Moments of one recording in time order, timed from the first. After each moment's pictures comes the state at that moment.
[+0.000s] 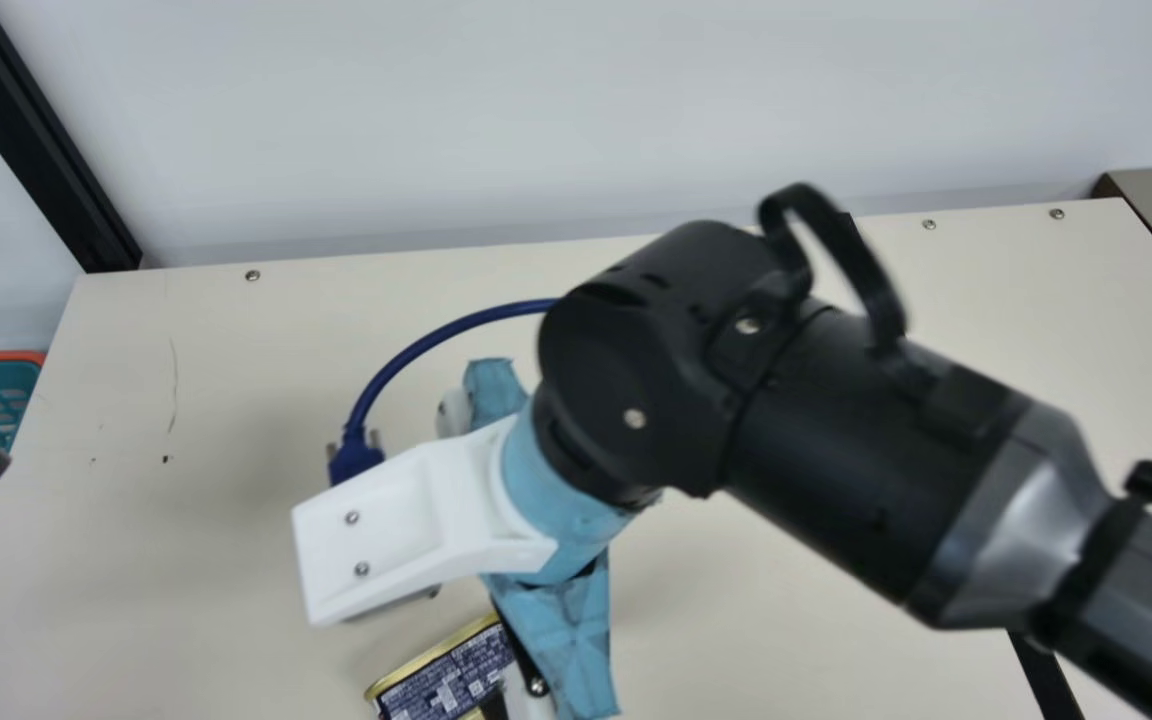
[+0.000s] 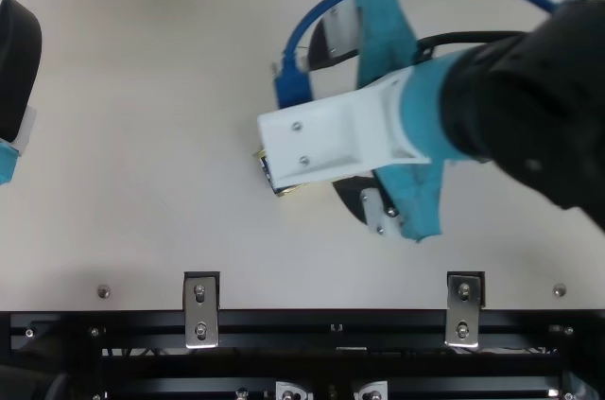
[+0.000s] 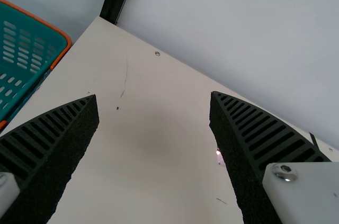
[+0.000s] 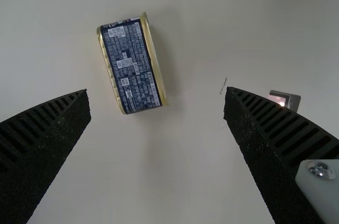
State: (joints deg) left arm -4.4 40.2 -30.6 7.0 23.4 -42.4; right arm 41.5 96.3 -83.5 11.0 67.4 -64.1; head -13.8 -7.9
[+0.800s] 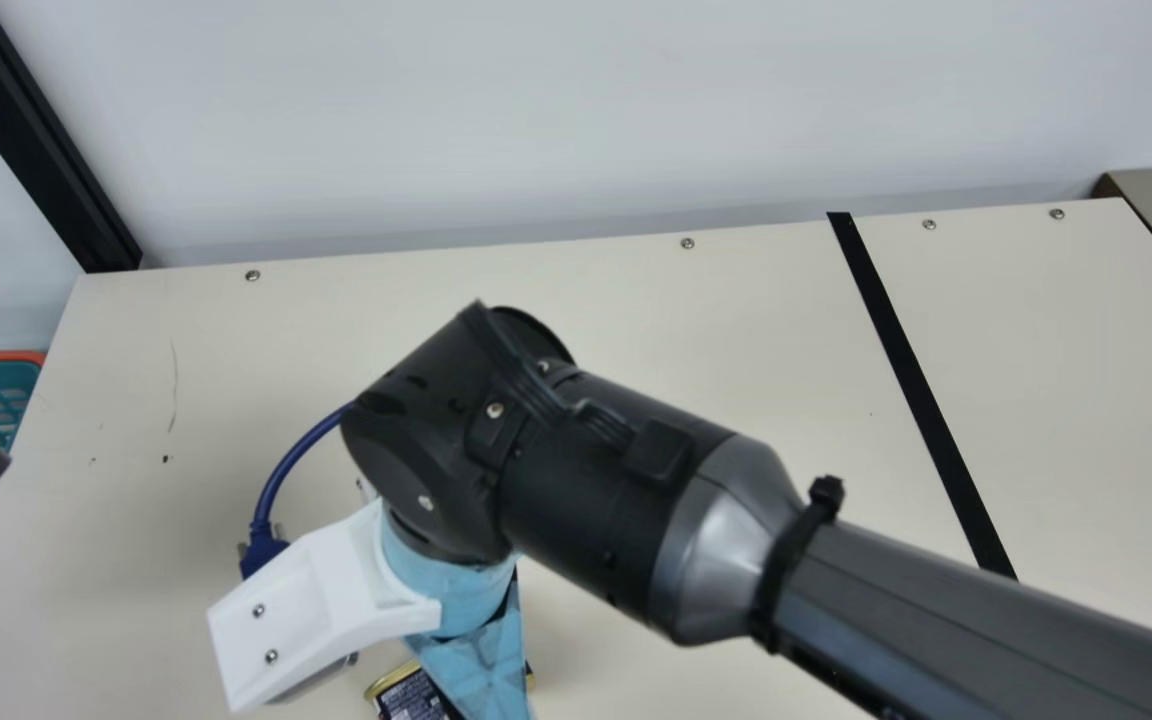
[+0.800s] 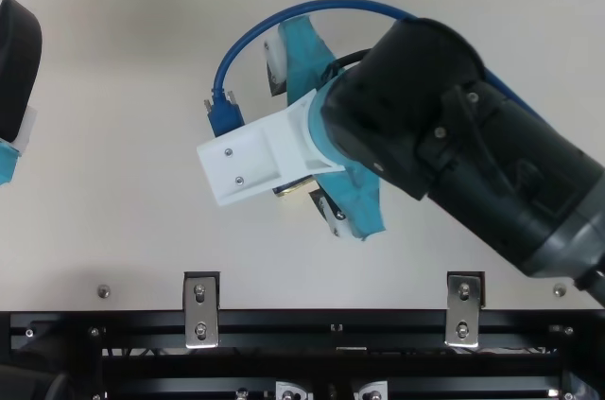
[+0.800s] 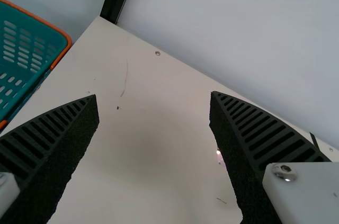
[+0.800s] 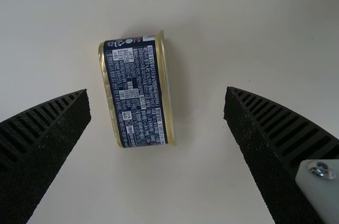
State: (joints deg) left arm -4.4 40.2 -30.6 7.0 23.4 -42.4; right arm 47.4 105.3 -86.6 6.4 66.4 -62.7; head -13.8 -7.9
